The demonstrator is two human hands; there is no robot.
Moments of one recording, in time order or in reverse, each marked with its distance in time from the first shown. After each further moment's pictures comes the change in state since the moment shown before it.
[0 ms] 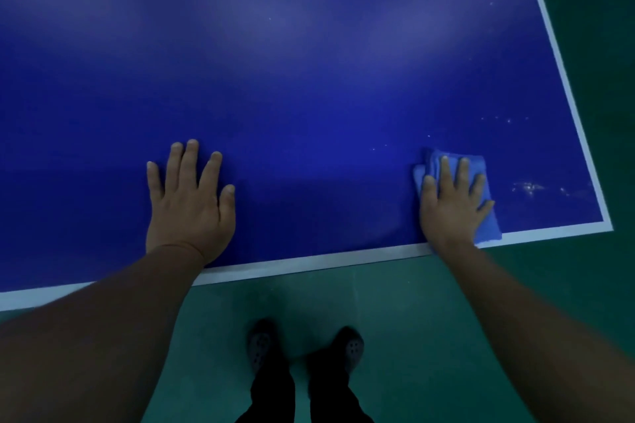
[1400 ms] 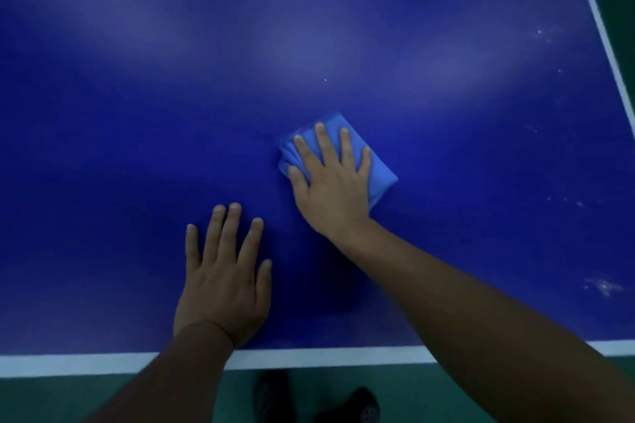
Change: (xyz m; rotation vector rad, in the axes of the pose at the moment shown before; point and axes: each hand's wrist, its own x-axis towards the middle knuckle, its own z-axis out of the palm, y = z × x) left_hand 0.002 -0.002 0.007 0.109 0.047 0.044; right_hand 0.001 -0.261 0.035 -0.050 -0.014 -0.767
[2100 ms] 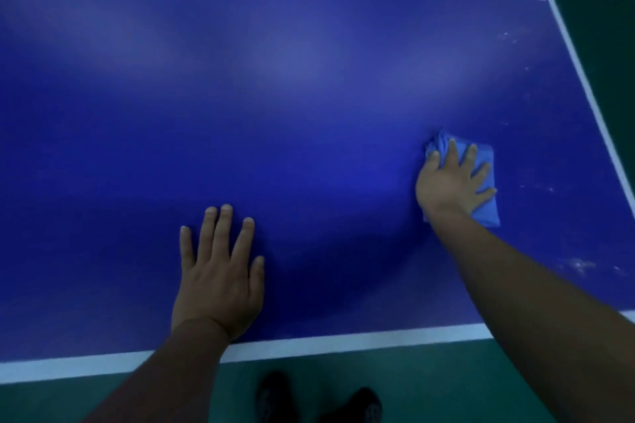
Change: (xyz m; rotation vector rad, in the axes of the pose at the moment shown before) left_hand 0.000 -0.003 0.001 0.004 -0.008 0.023; right_hand -0.015 0.166 -0.033 0.139 0.060 0.878
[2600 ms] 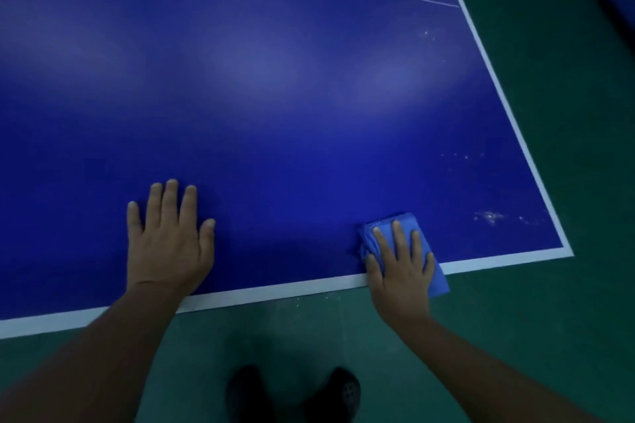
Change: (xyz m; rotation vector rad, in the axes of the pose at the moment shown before) left_hand -0.012 0.012 -0.011 0.002 0.046 -0.077; right_hand -0.164 0.174 0.007 -0.153 -0.125 -0.412
